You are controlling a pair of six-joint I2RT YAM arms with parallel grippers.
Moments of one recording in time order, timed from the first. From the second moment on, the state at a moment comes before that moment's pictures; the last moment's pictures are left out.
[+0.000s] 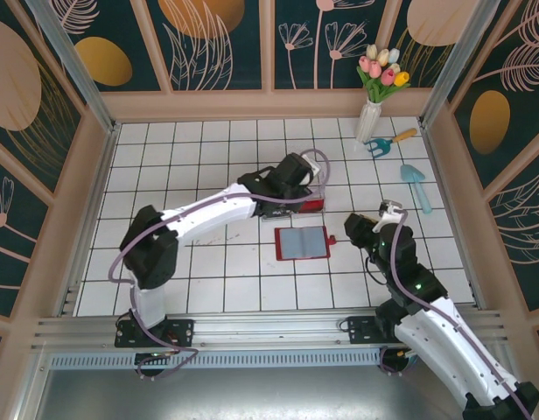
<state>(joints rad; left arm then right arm) -0.91 1.93 1.59 -0.50 -0.23 -0.01 0.51 0.44 0.42 -0.35 0.18 0.68</state>
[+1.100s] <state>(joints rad) -1.03 1.98 1.56 -0.48 -0.41 0.31 0.51 0.43 0.34 -0.38 0.21 0.75</state>
